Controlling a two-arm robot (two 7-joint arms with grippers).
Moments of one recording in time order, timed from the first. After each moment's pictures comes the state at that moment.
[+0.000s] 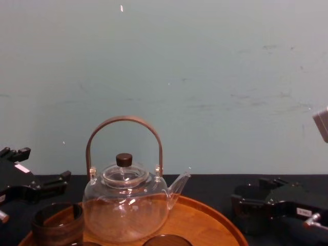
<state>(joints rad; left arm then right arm) -0.20 0.60 0.45 -1.41 -0.25 -0.12 0.03 0.50 0.28 -0.38 -0.88 0.24 -0.16 0.54</state>
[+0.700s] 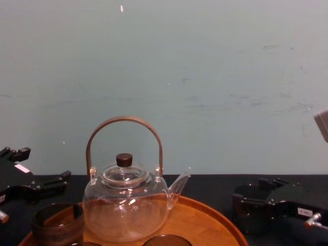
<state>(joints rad) -0.20 0.60 0.45 -1.41 -0.25 -0.12 0.03 0.50 0.28 -0.37 -0.88 0.24 -0.16 0.54</state>
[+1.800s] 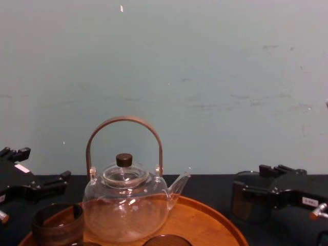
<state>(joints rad) -0.20 0.60 0.45 -1.41 -0.25 -0.12 0.03 0.45 0.31 -0.37 -0.99 0.26 -0.17 0.56</state>
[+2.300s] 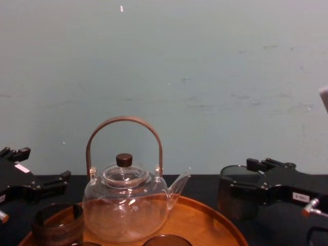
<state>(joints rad) -0.20 0.60 0.45 -1.41 -0.25 -0.12 0.03 0.42 0.32 -0.39 -1.08 0.27 -0.15 0.56</state>
